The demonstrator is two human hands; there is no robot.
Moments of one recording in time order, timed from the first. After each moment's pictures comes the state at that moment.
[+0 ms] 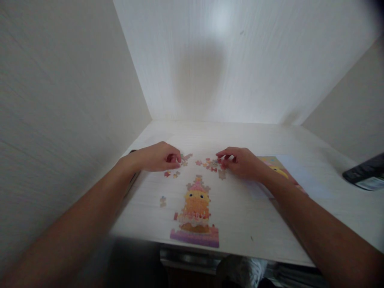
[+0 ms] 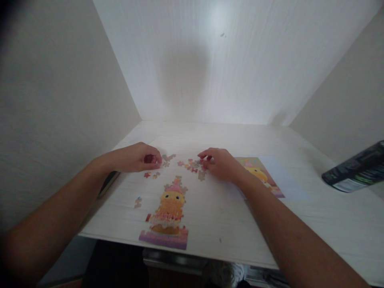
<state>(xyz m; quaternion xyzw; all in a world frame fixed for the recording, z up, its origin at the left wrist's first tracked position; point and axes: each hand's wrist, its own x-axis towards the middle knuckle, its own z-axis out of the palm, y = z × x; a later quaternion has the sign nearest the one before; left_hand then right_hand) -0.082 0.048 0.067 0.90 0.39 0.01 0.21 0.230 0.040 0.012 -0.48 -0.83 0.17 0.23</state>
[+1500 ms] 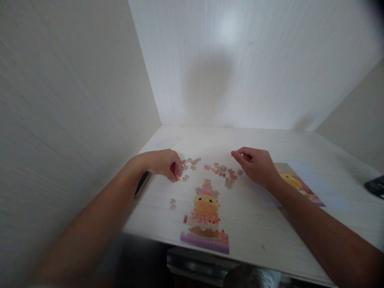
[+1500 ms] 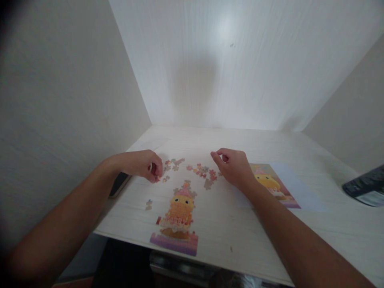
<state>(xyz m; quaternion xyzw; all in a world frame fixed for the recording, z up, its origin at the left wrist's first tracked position) -0.100 0.050 0.068 0.84 0.43 -0.09 0.33 0.222 0.036 0.013 -0.53 -0.75 0.07 0.38</state>
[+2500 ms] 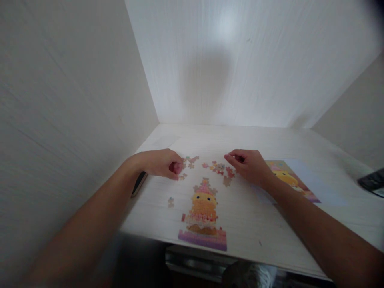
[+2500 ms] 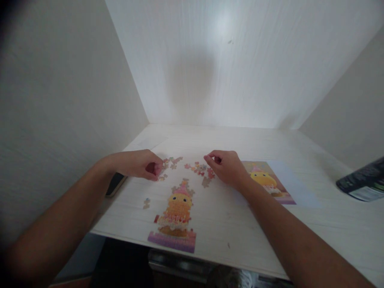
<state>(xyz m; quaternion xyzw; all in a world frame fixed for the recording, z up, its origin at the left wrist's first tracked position) -0.092 0.040 0.077 0.87 0.38 -0.06 0.31 0.218 0.031 0.015 -0.50 -0.79 0.15 0.33</state>
